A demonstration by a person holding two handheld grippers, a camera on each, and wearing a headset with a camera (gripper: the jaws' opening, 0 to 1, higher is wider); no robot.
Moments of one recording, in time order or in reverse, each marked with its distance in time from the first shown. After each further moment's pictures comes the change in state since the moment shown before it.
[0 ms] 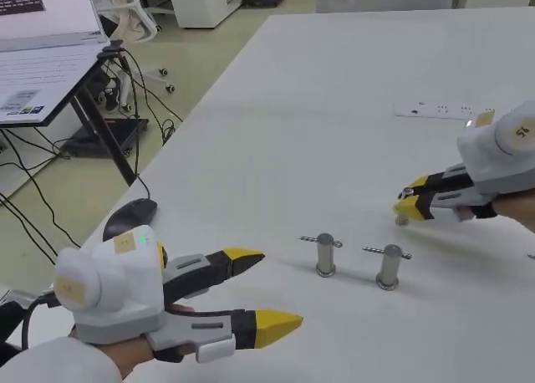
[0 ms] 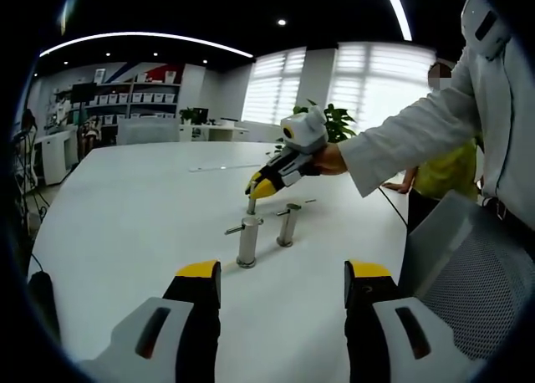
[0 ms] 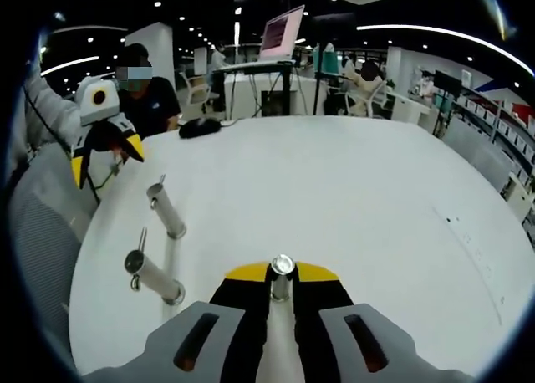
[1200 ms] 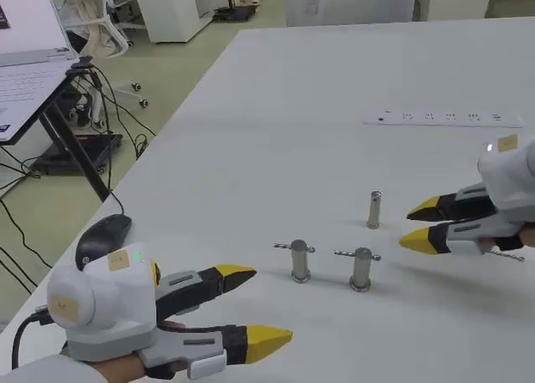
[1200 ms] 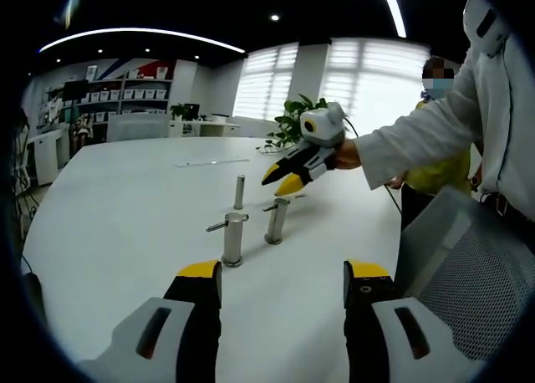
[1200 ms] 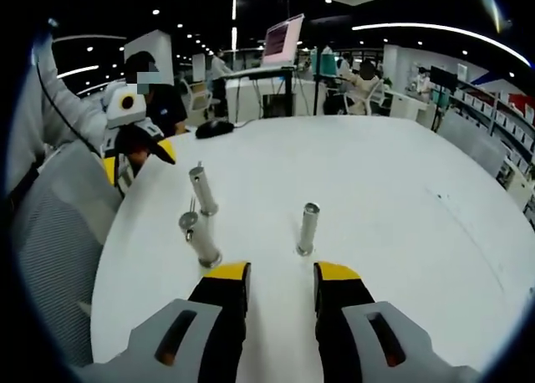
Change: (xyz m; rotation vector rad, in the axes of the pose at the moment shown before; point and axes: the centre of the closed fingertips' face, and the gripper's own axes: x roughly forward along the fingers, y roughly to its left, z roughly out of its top) left arm 0.015 -0.009 -0.007 0.004 0.023 -0.046; right arm -0.047 0.017 -0.022 0.044 -0.022 0.004
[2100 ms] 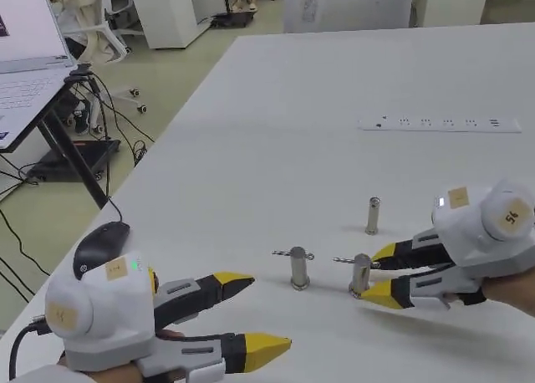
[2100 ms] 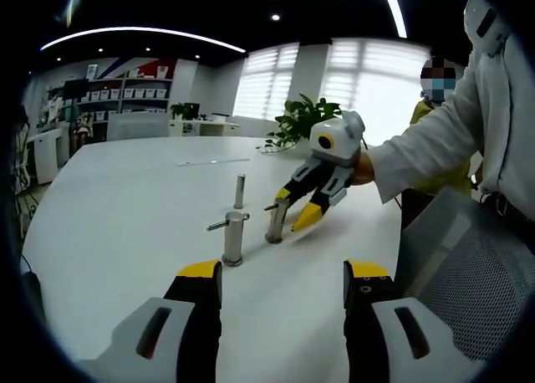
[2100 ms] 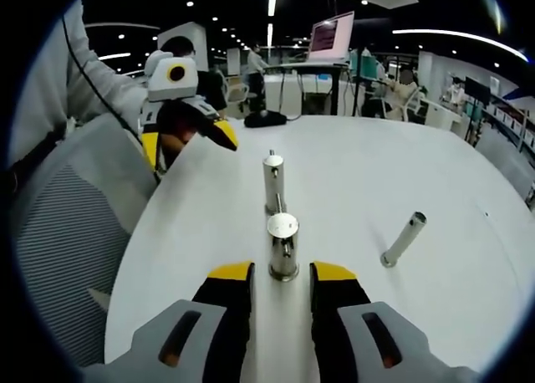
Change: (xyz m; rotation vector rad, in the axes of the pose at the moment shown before) left arm 0.000 0.000 -0.002 -0.002 0.003 -0.002; right arm 0.023 0.077 -0.015 -0.110 0.013 0.159
